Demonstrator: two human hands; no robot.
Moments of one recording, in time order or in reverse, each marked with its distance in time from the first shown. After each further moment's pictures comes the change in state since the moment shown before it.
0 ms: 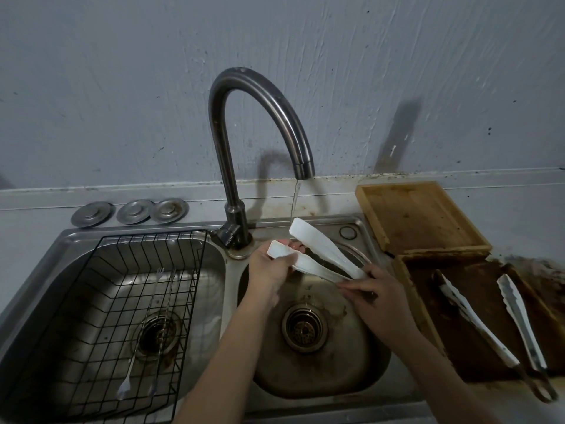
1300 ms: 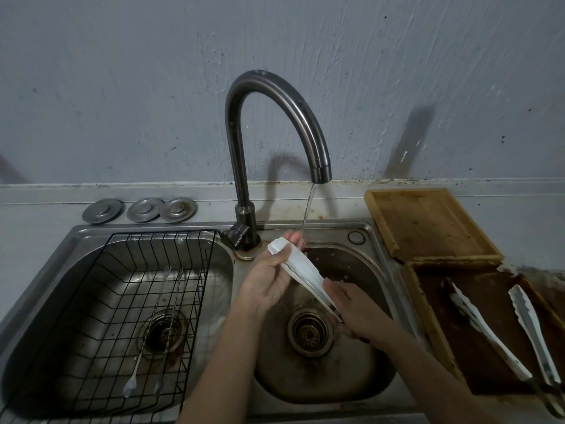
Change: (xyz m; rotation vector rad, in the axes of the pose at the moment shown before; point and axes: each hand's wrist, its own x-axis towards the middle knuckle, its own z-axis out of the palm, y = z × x) left_hand 0.014 -0.001 -0.022 -0.601 -0.334 -0.152; right_hand 0.016 -0.033 0.033 0.245 -0.502 0.481
